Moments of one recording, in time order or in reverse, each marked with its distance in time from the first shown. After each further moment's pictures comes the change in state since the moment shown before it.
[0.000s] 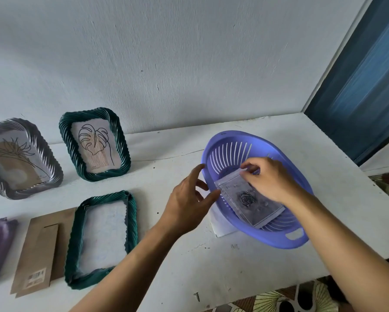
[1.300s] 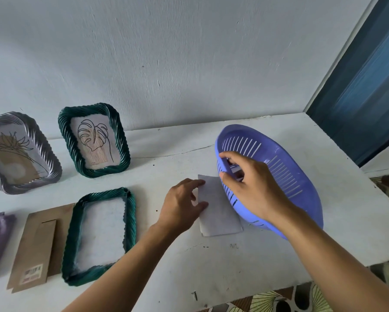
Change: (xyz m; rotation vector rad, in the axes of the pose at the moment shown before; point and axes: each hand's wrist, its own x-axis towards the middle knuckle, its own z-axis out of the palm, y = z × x) left_hand 0.019 -0.067 0.028 0.141 0.123 0.097; right_hand -0.033 -0.047 0.016 0.189 0.140 -0.259
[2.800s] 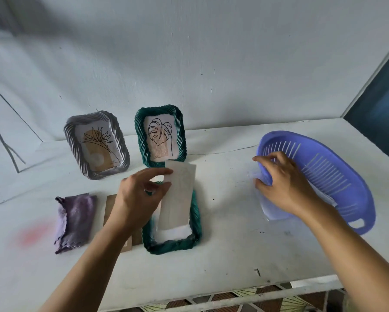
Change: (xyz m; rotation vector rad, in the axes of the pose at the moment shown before) left_hand -0.096 -0.057 -0.205 -0.023 0.286 -0.006; right_hand -0.012 -0.036 0.055 -0.461 -0.001 -0.023
